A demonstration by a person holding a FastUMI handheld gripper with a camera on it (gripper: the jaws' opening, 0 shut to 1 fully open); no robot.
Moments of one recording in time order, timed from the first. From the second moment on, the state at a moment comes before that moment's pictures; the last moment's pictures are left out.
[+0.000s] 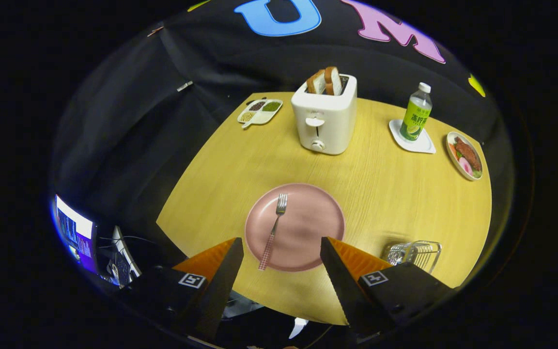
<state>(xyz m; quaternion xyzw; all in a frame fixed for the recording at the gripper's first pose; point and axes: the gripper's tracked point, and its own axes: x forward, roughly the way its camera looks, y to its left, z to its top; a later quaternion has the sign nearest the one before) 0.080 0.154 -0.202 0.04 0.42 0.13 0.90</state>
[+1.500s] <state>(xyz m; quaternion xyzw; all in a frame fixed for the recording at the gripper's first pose) 0.096 0.189 -0.359 0.00 0.57 0.05 0.82</state>
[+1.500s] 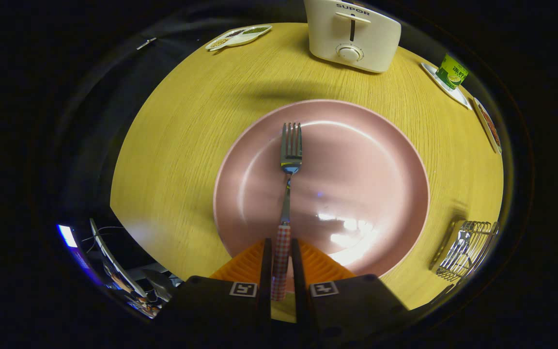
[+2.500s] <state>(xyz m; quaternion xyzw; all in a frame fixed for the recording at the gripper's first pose) -0.024 0.041 -0.198 -0.03 0.57 0.13 0.81</state>
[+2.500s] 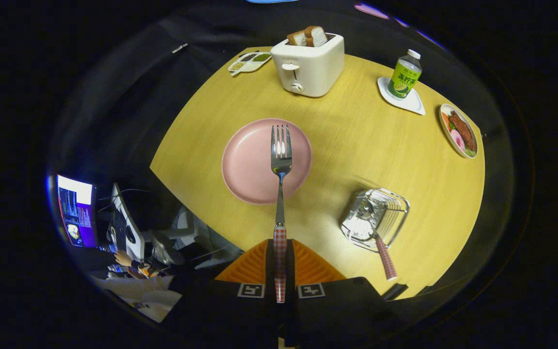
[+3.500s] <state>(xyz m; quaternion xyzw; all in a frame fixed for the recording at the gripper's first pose) -0.045 -0.118 -0.218 -0.18 0.77 0.13 0.60</state>
